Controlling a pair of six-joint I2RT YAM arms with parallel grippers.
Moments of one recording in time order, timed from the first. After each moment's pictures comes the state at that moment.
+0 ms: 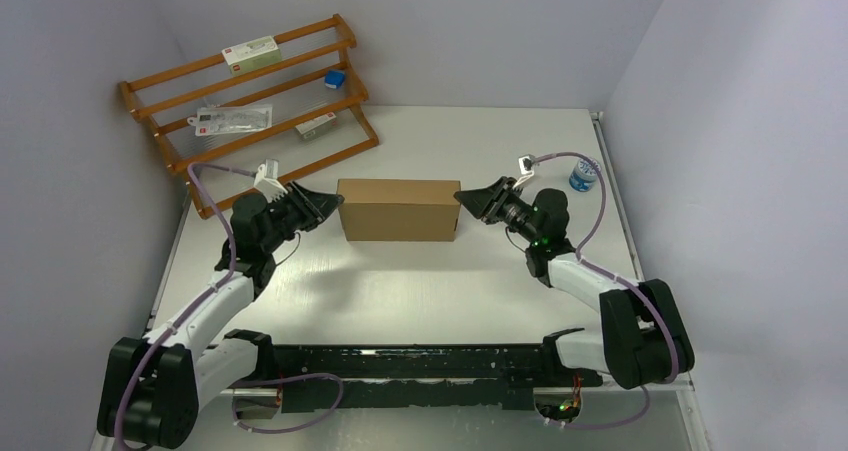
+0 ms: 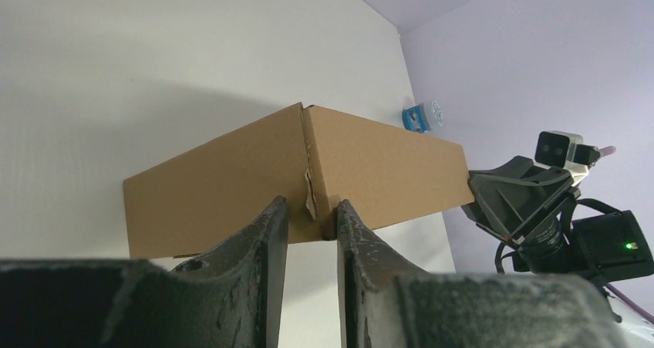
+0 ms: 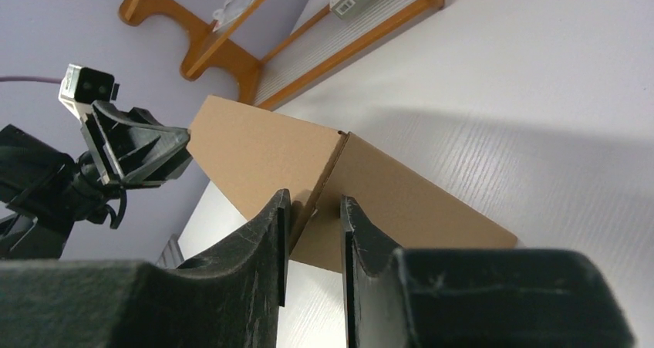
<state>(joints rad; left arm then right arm) -0.18 1.02 0.40 0.41 0.35 -0.87 0.26 1.29 0.43 0.75 -0.51 0.73</state>
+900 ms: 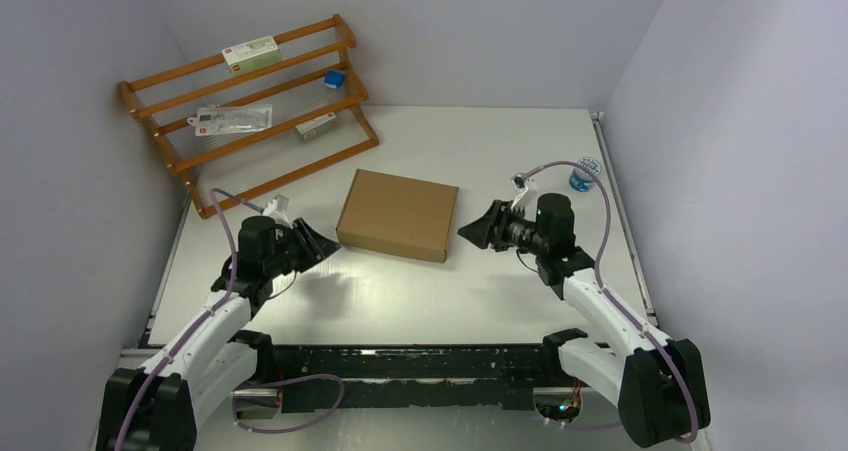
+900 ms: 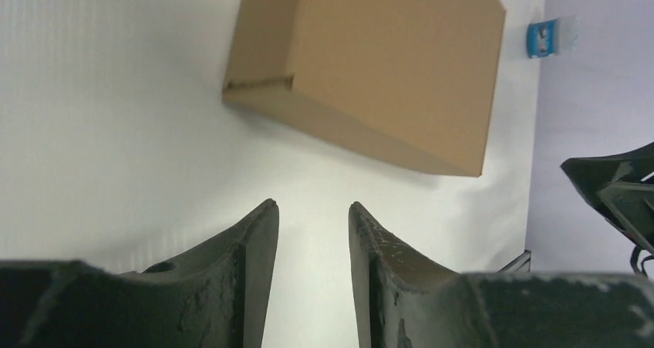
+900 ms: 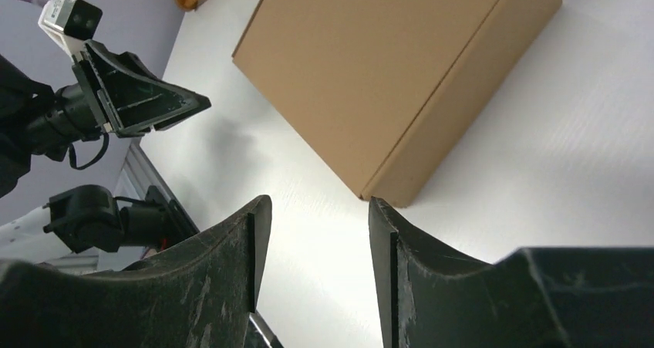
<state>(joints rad) -0.18 0.88 0.31 0.04 0.34 -0.77 0.26 1.02 0.48 0.14 -0.59 0.52</state>
